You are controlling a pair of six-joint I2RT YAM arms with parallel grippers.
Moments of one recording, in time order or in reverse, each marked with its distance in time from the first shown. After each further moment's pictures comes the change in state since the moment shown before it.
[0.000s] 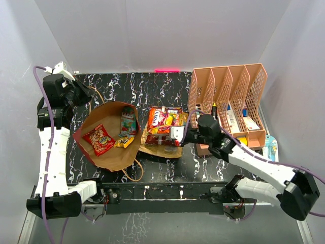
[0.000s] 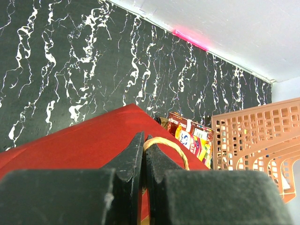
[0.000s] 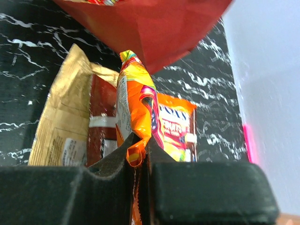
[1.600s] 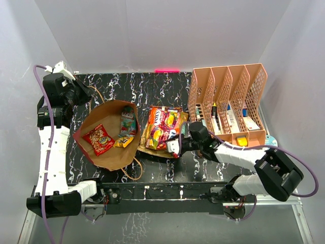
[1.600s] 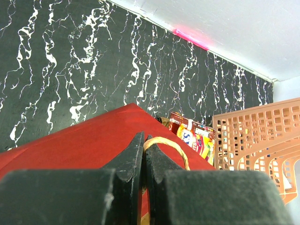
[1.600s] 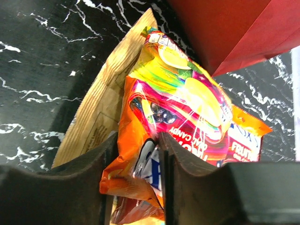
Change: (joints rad) left arm 0.000 0.011 0.013 -0.007 0.000 0.008; right arm -0.036 0.309 -0.164 0.279 -0.243 -0.209
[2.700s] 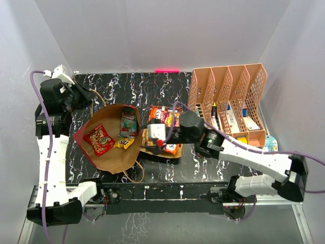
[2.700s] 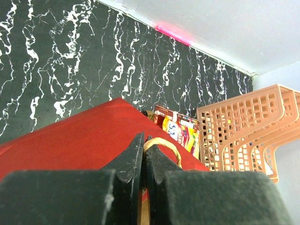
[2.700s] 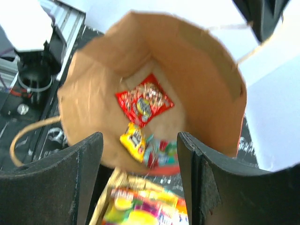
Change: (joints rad) left arm 0.000 -0.069 -0.030 -0.003 0.061 -0.029; right arm 0.301 -0.148 0.461 -0.249 0.184 0.470
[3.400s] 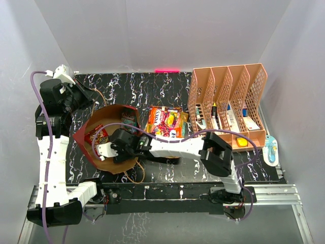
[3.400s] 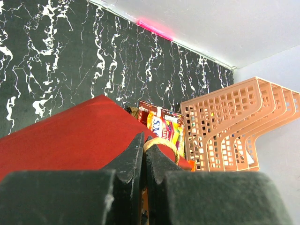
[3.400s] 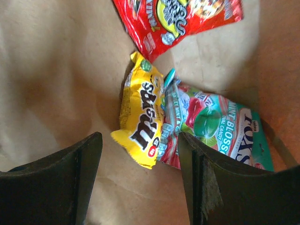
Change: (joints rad) left arm 0.000 -0.022 -0.022 0.026 0.087 -0.045; right arm 0.240 0.829 0.632 -0.412 0.603 -0.205
